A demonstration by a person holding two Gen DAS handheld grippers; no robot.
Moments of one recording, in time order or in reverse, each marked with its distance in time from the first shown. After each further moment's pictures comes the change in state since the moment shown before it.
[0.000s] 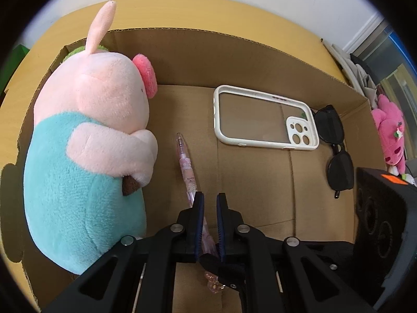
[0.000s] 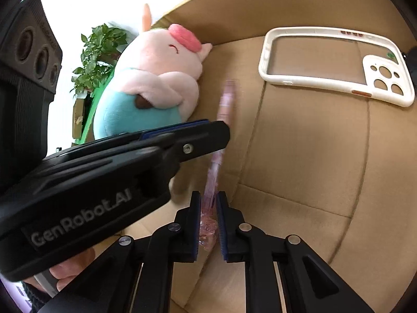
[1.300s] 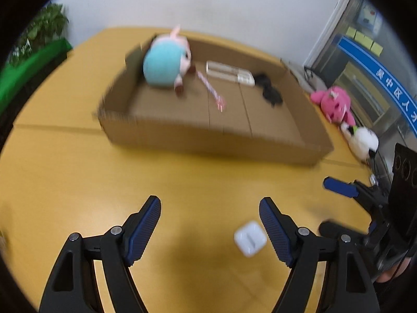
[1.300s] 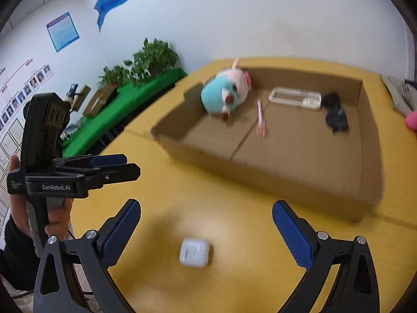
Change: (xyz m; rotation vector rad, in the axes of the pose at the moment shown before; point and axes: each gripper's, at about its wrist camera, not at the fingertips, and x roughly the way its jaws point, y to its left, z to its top) left arm -0.155 0.002 -0.305 -0.019 -0.270 -0.077; right arm -0.137 0.092 -0.278 -0.365 -0.338 -0.183
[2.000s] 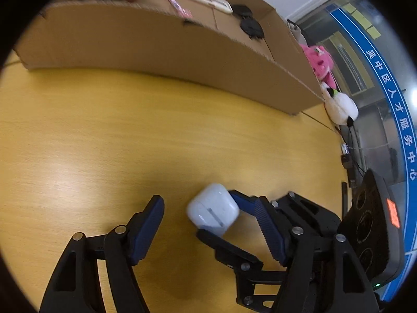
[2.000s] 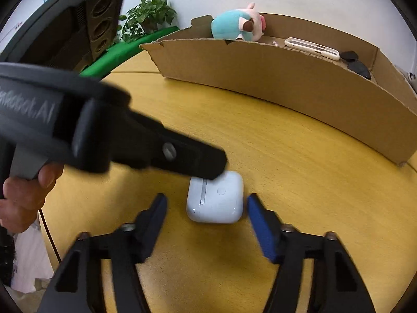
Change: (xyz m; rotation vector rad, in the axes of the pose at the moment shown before) left arm 0.092 -0.017 -0.029 -0.056 0.338 -0.282; right arm 0.071 0.032 -0.073 -0.086 0.139 -0.114
